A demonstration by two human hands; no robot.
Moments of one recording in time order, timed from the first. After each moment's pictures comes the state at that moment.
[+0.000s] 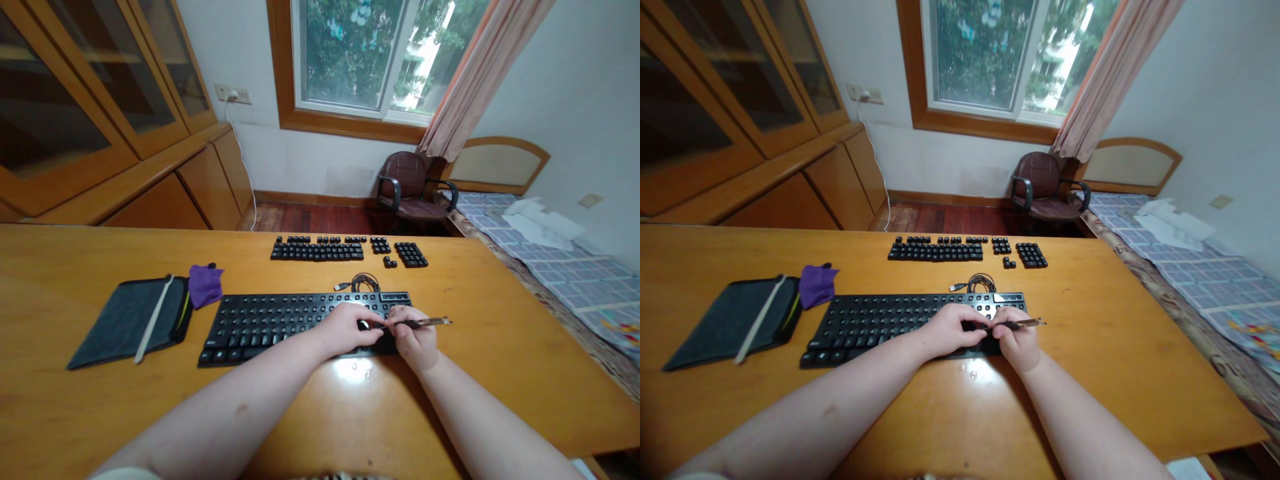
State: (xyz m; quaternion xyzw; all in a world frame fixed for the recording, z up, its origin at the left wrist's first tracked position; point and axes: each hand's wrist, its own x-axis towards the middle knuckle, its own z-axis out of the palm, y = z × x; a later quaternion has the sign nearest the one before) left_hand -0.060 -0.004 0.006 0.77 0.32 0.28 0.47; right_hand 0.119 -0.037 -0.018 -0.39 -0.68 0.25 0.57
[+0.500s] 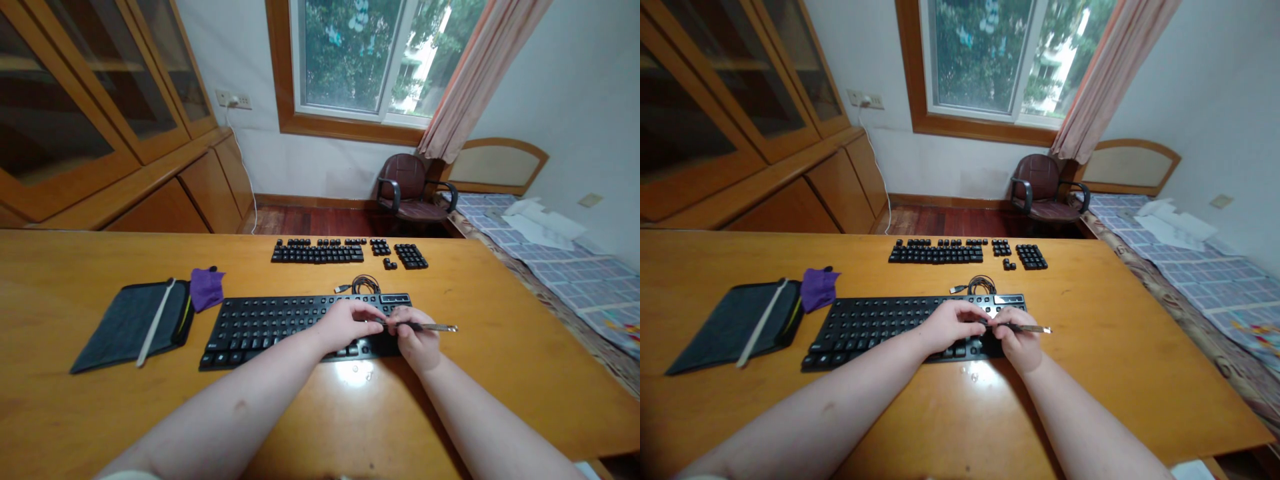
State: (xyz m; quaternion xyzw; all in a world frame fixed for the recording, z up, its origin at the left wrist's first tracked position) left_hand -0.059 0.001 0.002 0.66 0.30 0.30 0.61; right_hand 0.119 -0.036 -0.011 -0.38 -0.68 0.23 0.58
